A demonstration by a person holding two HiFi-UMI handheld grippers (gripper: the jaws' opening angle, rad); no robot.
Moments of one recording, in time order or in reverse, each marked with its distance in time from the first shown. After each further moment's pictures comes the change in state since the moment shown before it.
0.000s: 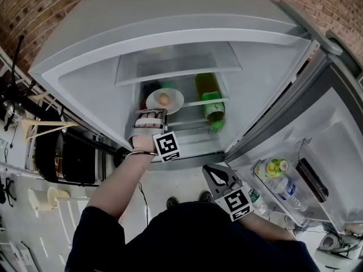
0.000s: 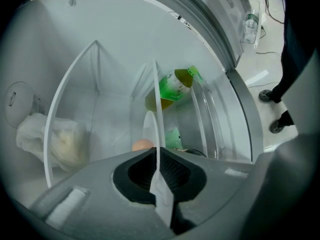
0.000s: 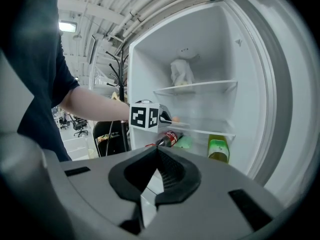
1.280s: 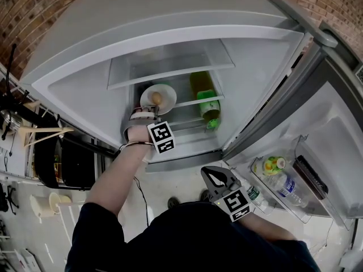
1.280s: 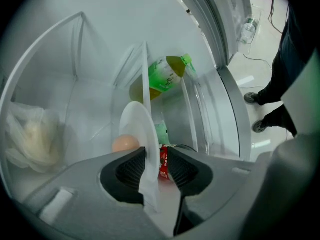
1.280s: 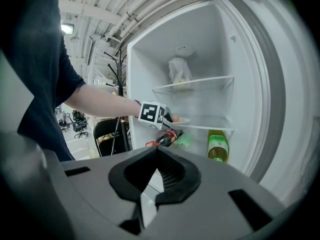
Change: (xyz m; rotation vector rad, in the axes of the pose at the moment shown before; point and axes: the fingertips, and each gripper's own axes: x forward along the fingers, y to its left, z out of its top) left arm 0.038 -0.023 -0.012 0.006 0.053 -0.205; right arm -0.006 0.000 -0.012 0.031 0.012 0.000
